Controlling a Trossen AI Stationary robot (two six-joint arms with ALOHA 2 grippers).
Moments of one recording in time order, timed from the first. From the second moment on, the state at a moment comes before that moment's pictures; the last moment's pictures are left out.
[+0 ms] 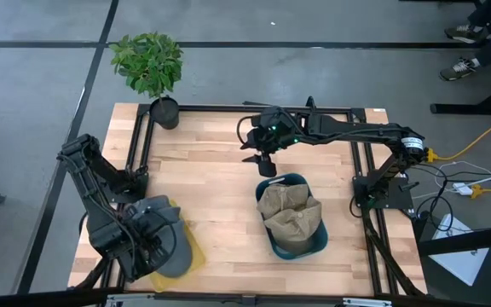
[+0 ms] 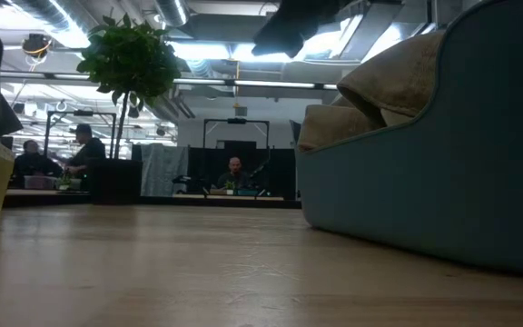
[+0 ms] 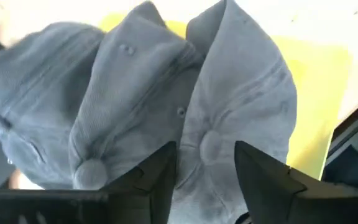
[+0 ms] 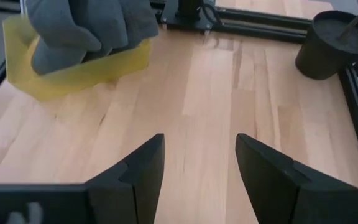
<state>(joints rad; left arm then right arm) -0.98 1.52 1.42 -1.47 -0.21 -1.75 -0.17 1.64 1.52 -0.51 -0.20 -0.26</state>
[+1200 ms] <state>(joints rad) -0.61 1.24 1.35 -1.17 -0.68 -1.01 -0.26 1.58 1.52 -0.77 -0.67 -0.50</state>
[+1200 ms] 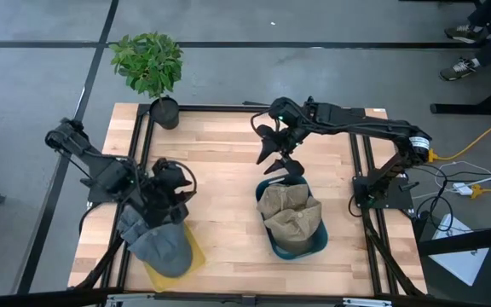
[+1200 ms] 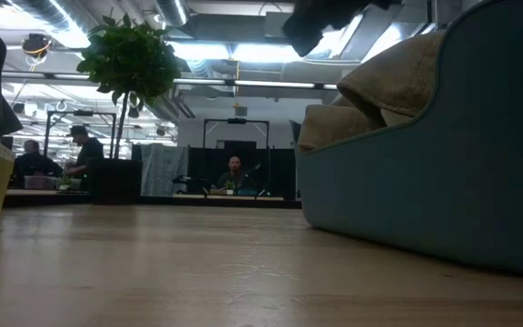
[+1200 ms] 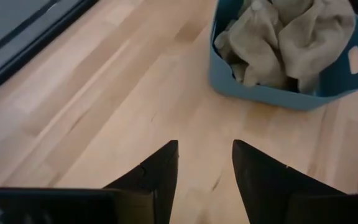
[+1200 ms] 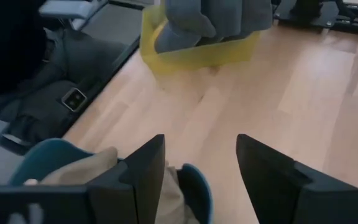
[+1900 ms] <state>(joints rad) -0.49 0.98 1.02 -0.70 -0.67 -0.60 -0.25 0.90 0.72 0.03 -0.45 -0.08</state>
